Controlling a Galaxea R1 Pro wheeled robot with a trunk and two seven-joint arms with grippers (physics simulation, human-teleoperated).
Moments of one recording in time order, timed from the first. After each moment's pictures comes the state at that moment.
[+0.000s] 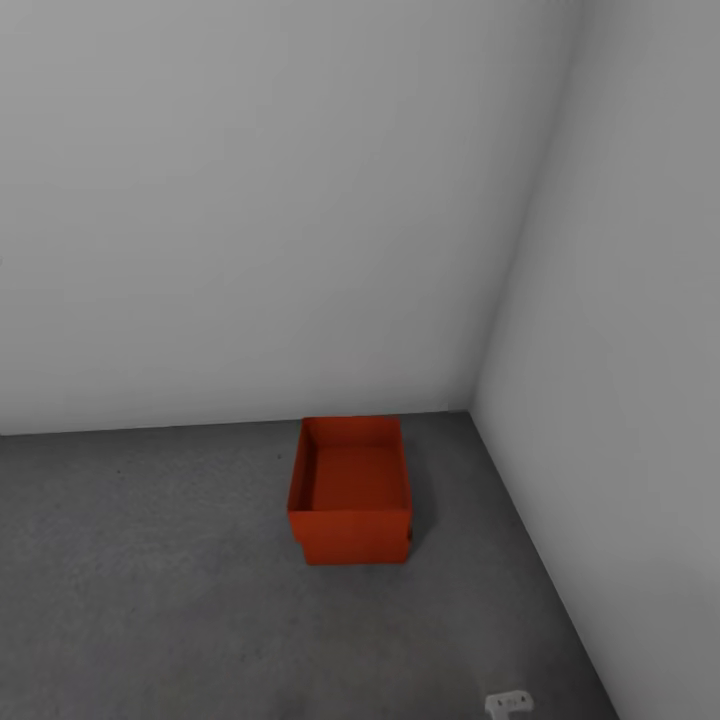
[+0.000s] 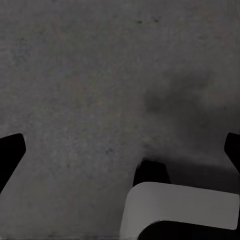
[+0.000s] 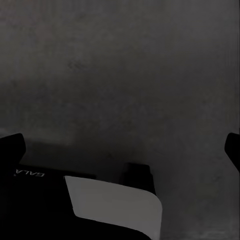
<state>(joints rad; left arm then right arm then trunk) -0.32 0.13 0.21 -0.04 -0.02 -0.26 -0.04 -0.47 -0.01 0.03 0.01 0.07 -0.10 0.10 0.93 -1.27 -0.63</state>
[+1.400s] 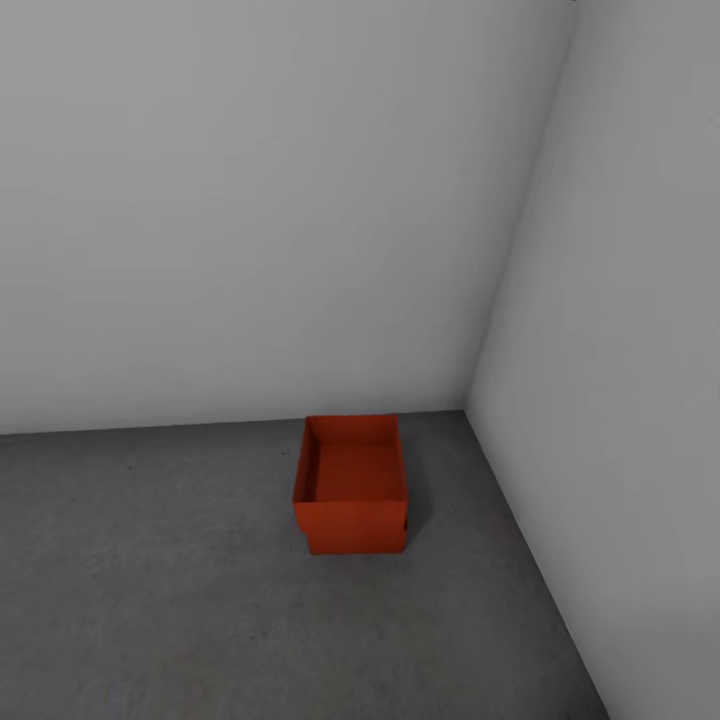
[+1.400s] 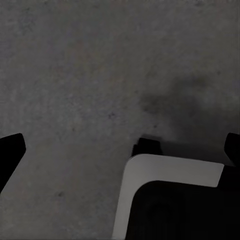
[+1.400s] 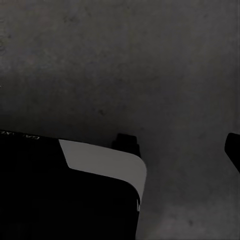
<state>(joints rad) -0.31 0.11 0.20 0.01 -0.02 -0.28 -0.03 -0.43 -0.02 0.03 0.07 0.12 -0.15 0.05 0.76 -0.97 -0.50</state>
